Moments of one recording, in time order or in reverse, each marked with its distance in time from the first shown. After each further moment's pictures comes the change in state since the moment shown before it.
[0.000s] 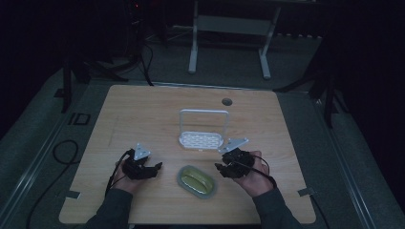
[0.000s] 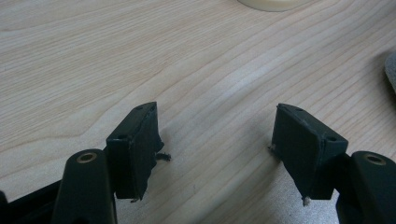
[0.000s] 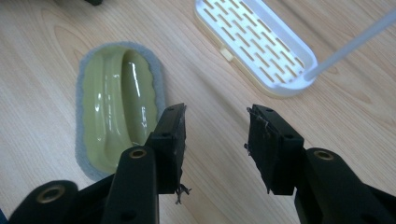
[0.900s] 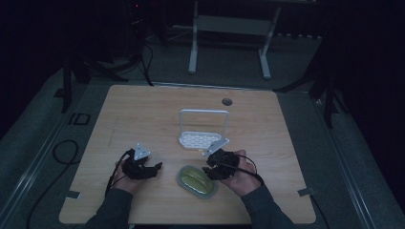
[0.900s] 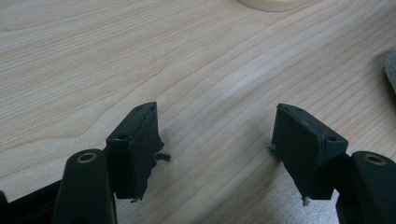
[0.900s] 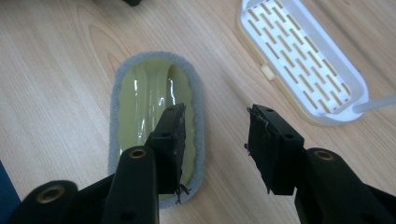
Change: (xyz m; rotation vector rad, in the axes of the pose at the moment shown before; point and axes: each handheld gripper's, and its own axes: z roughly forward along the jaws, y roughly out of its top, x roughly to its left) left arm 0.000 0.000 0.000 0.001 -0.001 0.000; right arm 0.026 0.023 0.018 0.054 0.059 -0.080
